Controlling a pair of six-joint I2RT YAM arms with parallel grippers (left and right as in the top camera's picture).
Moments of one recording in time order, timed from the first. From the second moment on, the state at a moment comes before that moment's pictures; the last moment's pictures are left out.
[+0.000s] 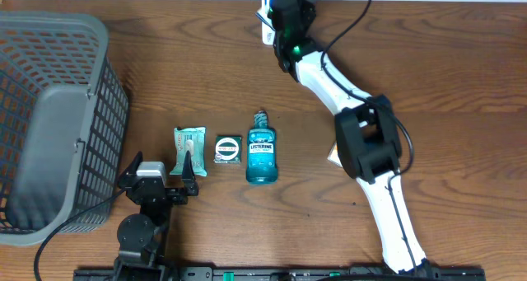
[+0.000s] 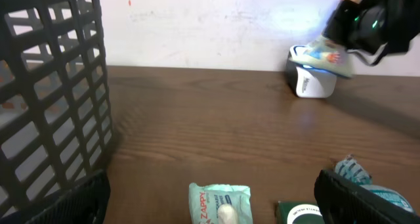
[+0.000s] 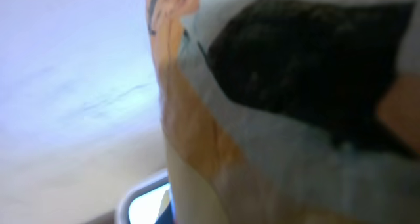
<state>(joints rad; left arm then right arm) -0.14 0.03 0.02 -0.12 -0.11 -0.07 0.45 2.54 2.13 0.07 0.62 0.53</state>
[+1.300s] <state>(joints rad) -0.14 0.03 0.02 -0.12 -0.11 -0.07 -0.58 2.33 2.05 -0.96 0.69 0.37</state>
